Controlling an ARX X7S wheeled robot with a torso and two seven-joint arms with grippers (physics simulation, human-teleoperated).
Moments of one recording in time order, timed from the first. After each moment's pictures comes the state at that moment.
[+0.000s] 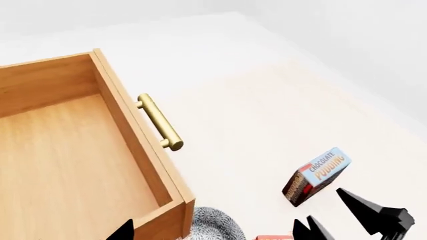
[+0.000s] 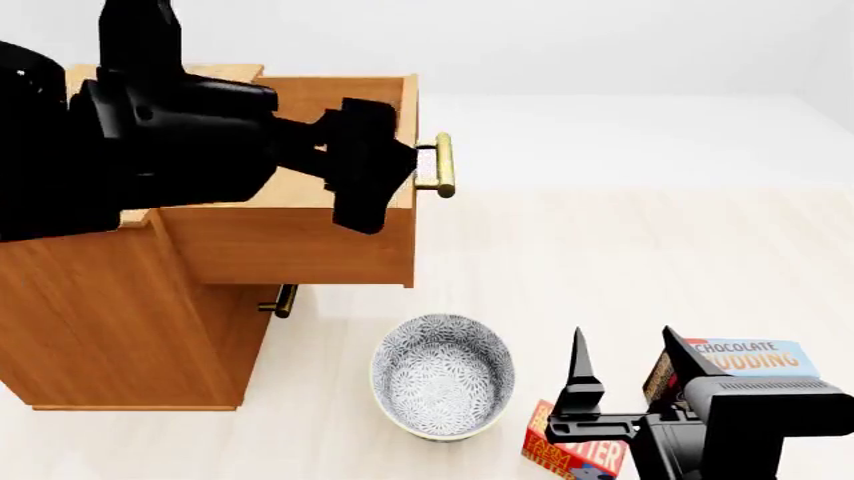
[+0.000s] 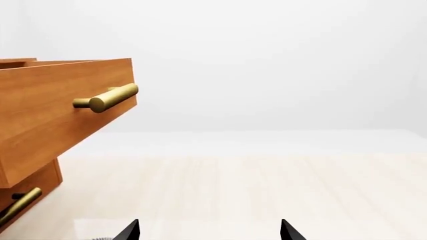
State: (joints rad) left arm -1.73 -0.71 0.89 0.06 -2.38 -1.03 -0.88; right arm -0.11 0.45 -0.07 -0.74 0.51 0.46 0.37
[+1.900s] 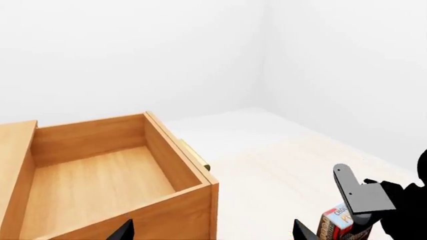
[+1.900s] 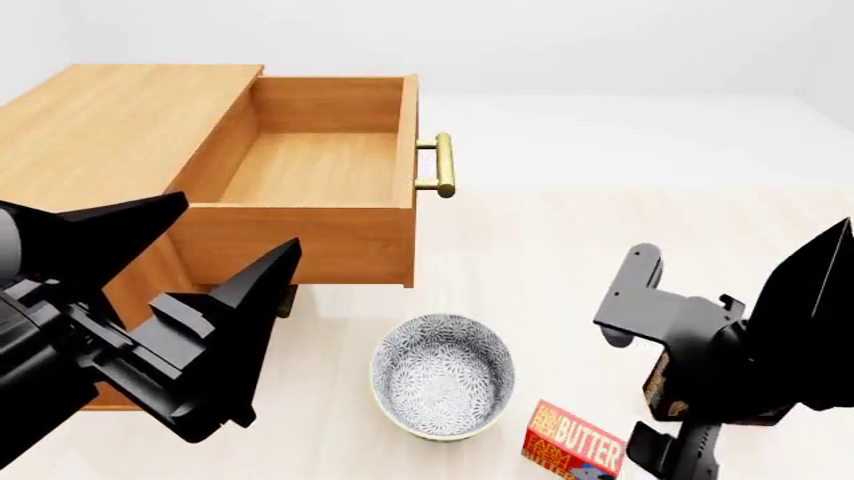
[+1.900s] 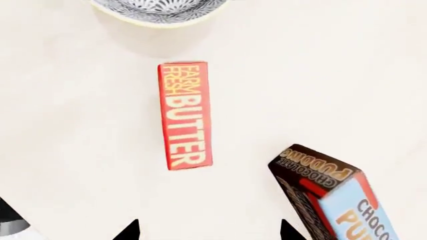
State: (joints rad) left arm -0.96 -1.37 0.39 0.92 -2.02 -0.43 -0.63; right arm 1.68 0.89 -1.45 -0.29 1.31 1.51 -0.16
